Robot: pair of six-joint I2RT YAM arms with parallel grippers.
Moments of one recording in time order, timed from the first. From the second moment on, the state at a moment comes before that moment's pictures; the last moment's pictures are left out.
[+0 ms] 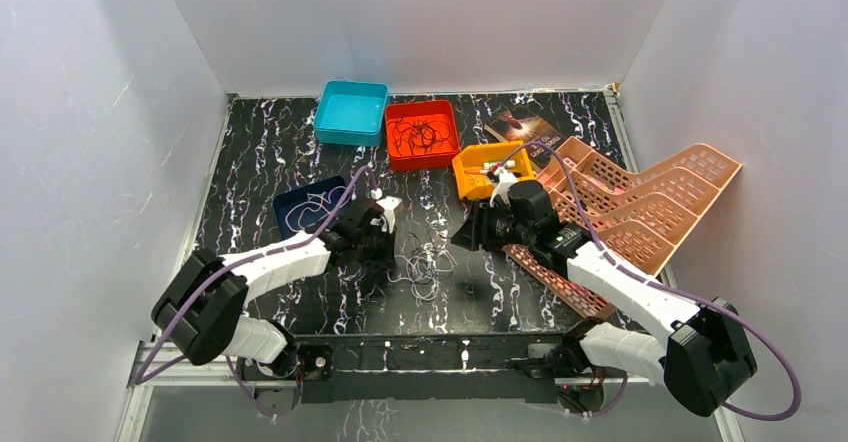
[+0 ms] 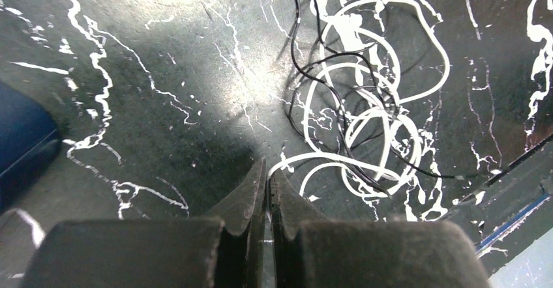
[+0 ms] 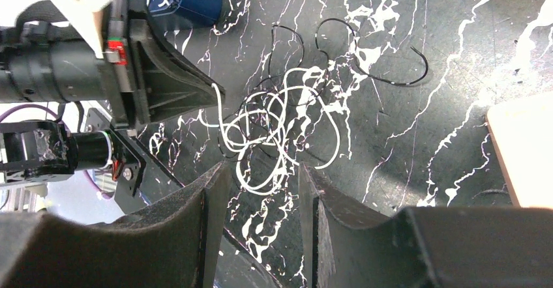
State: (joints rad) left arm -0.70 1.40 0.66 -0.22 0.17 -0.35; right arm 0.63 1.09 0.66 -0.17 -0.32 0.55
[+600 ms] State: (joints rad) left arm -0.70 1.27 0.90 -0.45 0.13 -0.28; right arm 0.63 0.93 0.61 -0.11 -0.18 0.55
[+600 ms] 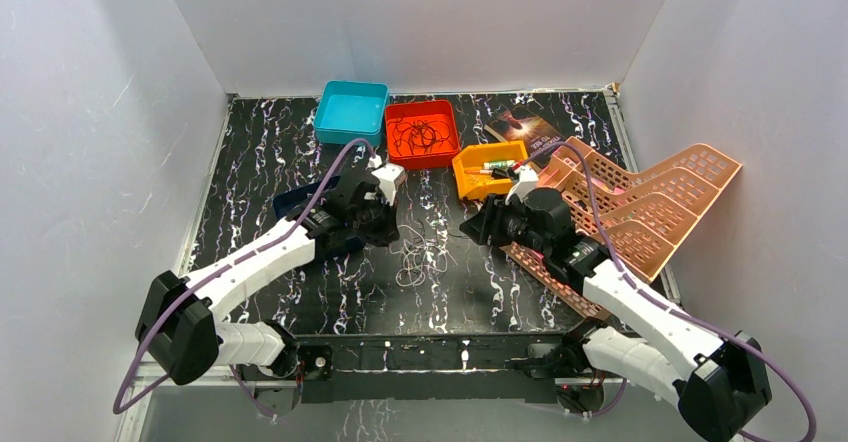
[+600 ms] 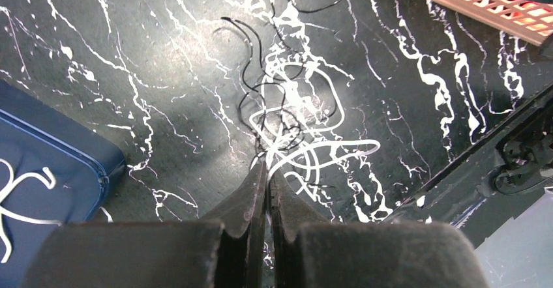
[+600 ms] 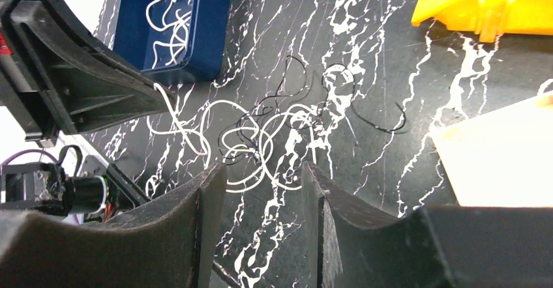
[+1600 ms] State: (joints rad) left arm -0.70 1.29 1.17 -0.55 0.25 -0.20; right arm 0.63 0.72 0.57 0.00 -0.21 0.30
